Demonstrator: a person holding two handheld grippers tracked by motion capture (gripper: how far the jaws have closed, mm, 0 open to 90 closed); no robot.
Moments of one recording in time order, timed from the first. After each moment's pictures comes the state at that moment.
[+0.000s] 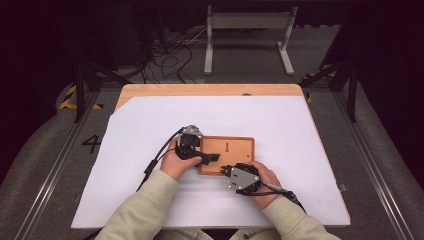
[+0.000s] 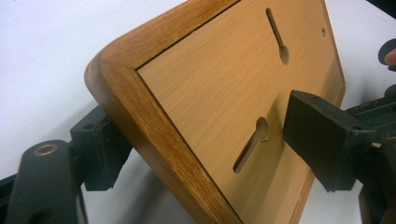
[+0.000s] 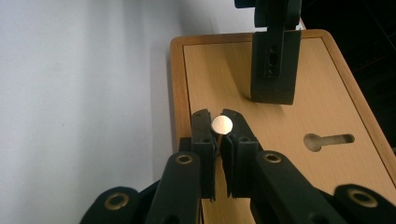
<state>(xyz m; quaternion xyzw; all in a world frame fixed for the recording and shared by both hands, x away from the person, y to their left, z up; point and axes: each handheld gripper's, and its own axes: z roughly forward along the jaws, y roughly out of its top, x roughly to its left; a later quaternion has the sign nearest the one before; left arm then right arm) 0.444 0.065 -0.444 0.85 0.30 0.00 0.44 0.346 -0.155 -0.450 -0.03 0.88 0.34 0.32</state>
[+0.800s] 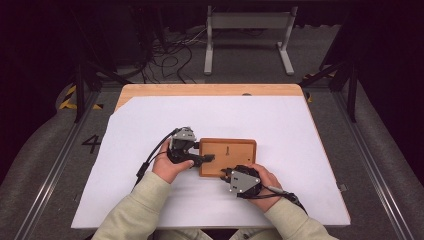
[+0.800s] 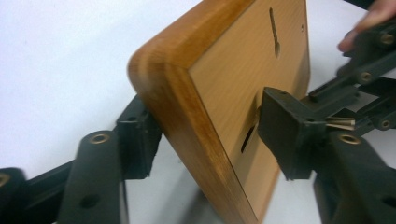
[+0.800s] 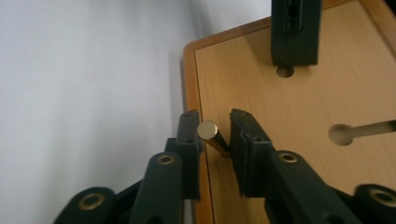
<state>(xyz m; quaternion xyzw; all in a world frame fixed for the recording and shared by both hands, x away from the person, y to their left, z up) 0.423 0.087 -0.425 0.86 0.23 0.03 0.47 0.337 -0.156 -0.448 -0.03 0.89 0.34 0.29</state>
